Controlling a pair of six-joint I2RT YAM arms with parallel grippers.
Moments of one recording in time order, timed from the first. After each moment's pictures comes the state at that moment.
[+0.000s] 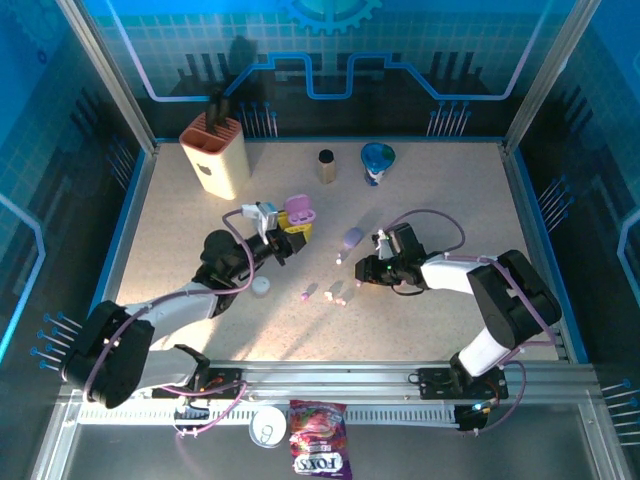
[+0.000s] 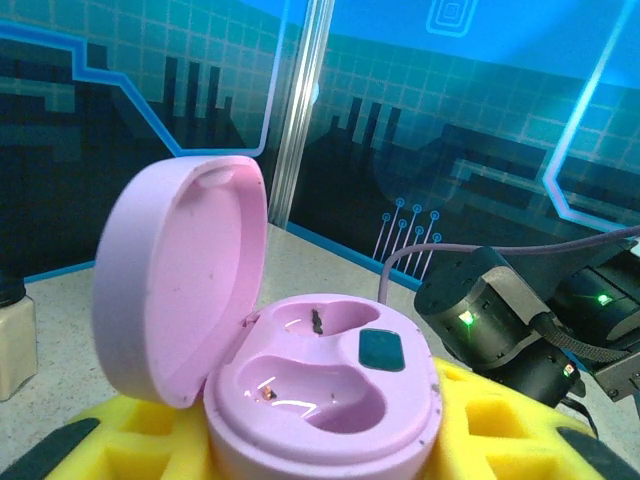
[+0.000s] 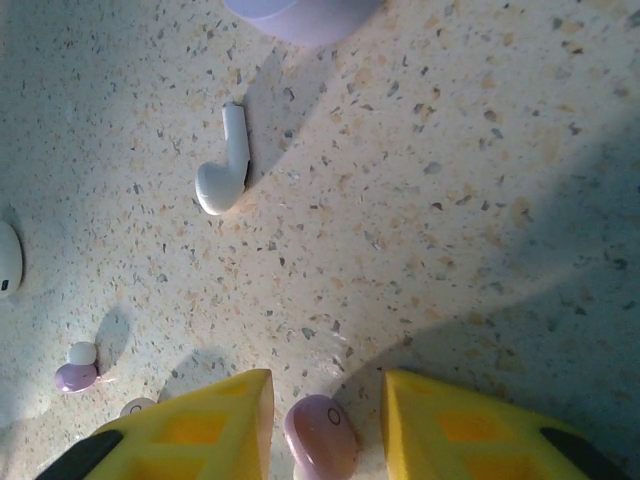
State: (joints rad) left arm -0.43 1.27 0.44 0.95 0.49 -0.28; right arm 0.45 1.61 0.63 0.02 -0.42 0.56
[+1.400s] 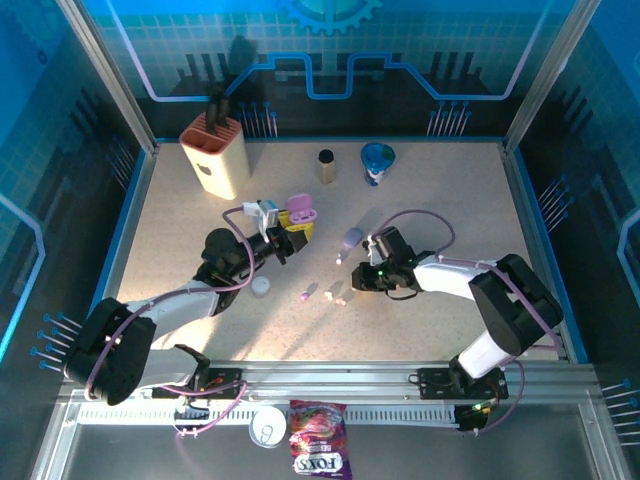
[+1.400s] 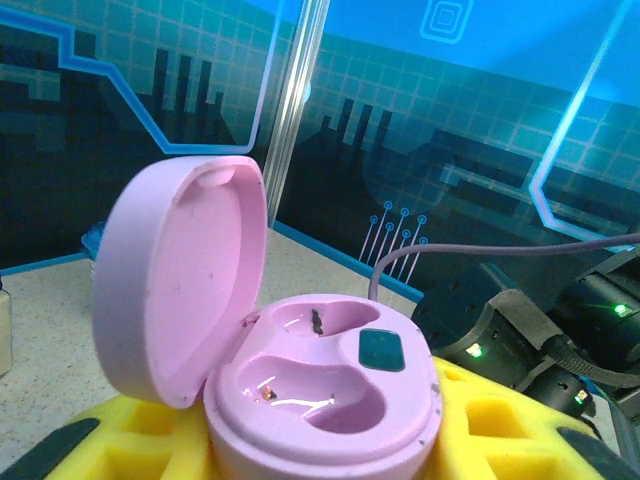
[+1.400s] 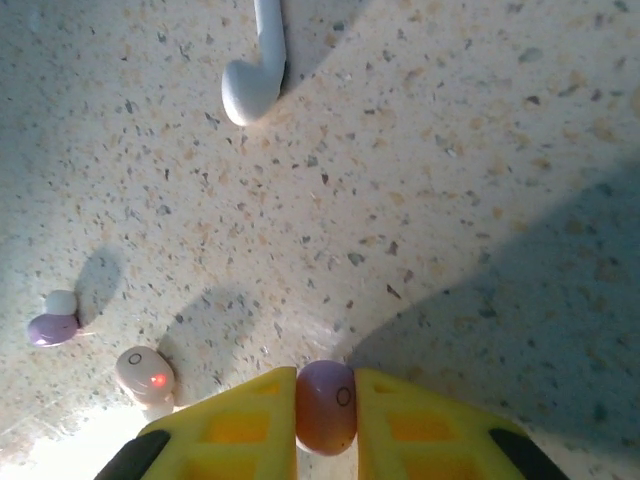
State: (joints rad) left arm -0.43 1.28 0.45 0.96 0.50 -0.32; right arm 0.56 1.57 0.69 -0.16 -0.30 0.55
